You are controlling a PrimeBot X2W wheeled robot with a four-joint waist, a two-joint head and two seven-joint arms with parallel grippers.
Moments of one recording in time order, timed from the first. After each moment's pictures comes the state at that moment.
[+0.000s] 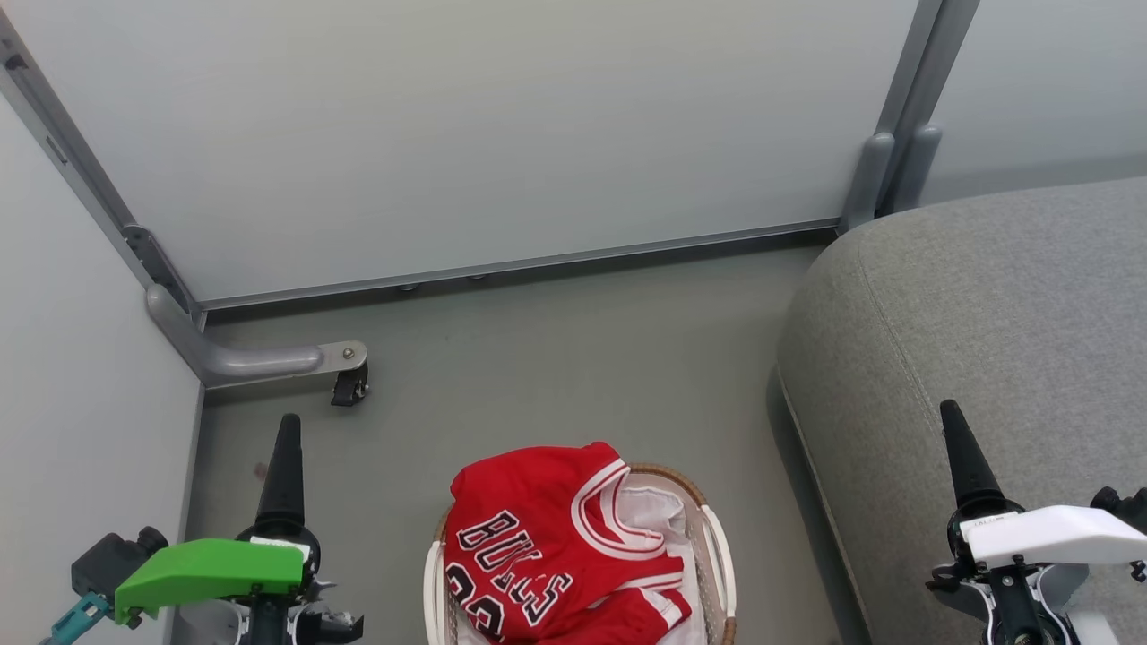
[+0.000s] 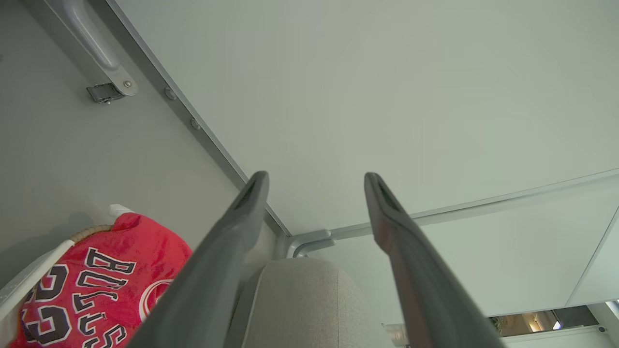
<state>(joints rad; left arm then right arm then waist) -0.06 0.04 0.00 0.23 -1.28 -0.13 -0.02 -0.07 -0.04 -0.10 0.22 1.20 0.13 -0.02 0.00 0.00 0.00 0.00</state>
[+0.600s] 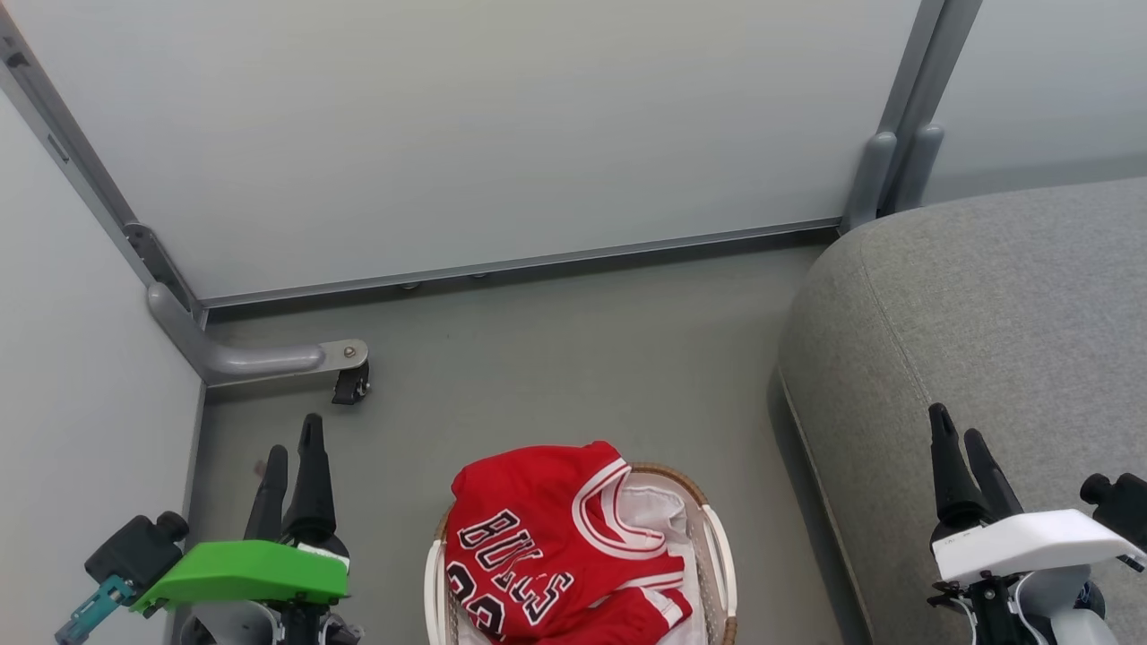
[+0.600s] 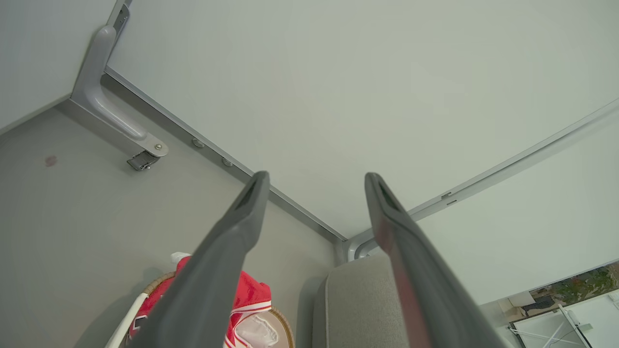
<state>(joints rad) -0.05 0.04 -0.04 0.20 -0.96 -0.11 -0.08 -0.04 -0.04 -0.09 0.18 0.84 0.13 -0.08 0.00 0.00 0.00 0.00</state>
